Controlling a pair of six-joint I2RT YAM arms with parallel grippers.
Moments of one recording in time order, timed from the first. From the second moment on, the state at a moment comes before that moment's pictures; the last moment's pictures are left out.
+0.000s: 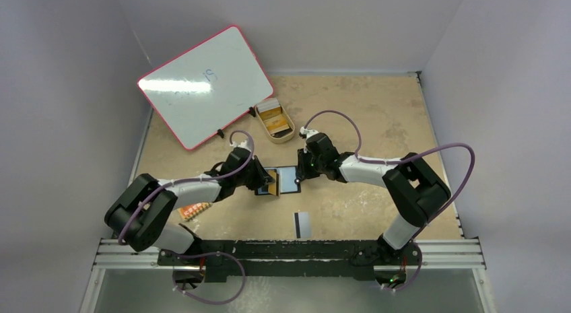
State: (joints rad) left arm -0.62 1.42 0.50 0.21 0.13 -0.98; right arm 0.69 1.66 0.81 0.00 -0.07 0.45
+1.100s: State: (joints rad) left arm -0.63 1.54 0.47 0.43 0.07 -1.00; right arm 0.69 1.66 0.81 0.01 -0.07 0.45
